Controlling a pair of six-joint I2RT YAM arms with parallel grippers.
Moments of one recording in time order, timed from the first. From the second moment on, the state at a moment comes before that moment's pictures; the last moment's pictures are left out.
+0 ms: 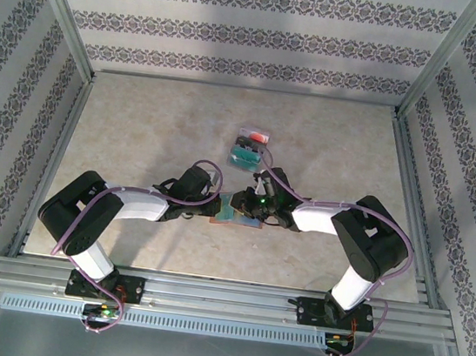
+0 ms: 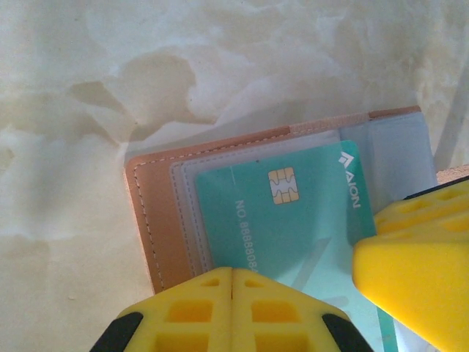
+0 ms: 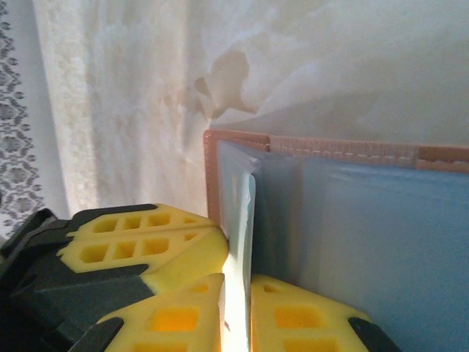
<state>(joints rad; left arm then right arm) -0.63 1.62 0.65 0.14 0.18 -0.63 0.63 1.71 0.68 0.30 -0.51 1.03</state>
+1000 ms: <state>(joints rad) -0.63 1.63 0.65 0.14 0.18 -0.64 0.58 1.70 0.60 0.50 -0.58 1.10</state>
